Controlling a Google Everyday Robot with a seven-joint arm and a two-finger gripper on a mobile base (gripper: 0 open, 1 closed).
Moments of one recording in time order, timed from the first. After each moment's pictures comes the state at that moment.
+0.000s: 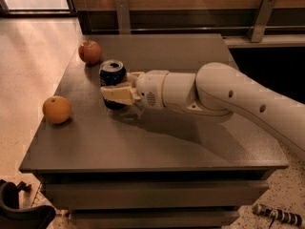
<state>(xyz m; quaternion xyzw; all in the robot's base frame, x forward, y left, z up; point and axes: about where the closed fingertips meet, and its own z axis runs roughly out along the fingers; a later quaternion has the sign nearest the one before) 0.550 0.090 0.880 -0.39 0.67 0.38 0.50</state>
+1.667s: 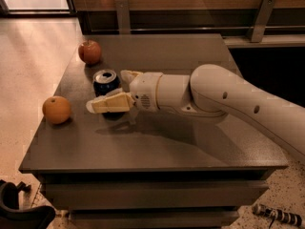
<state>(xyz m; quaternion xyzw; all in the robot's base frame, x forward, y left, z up) 0.541 0.105 0.880 -0.40 0.66 0.39 0.50</state>
